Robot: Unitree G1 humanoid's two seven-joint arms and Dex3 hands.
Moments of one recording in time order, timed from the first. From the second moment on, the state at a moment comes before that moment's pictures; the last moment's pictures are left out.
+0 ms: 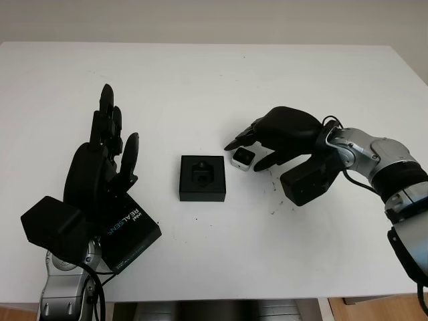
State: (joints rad) left arm 0.00 0.19 0.15 -0.30 -0.06 -0.01 -0.12; right arm -1.03 -0.62 0.58 1.05 -0.89 -0.81 -0.11
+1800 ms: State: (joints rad) left arm 0.00 0.20 0.14 -0.32 -0.03 0.01 -0.12; right arm -0.87 -0.55 0.29 0.81 -0.38 -0.37 0.35
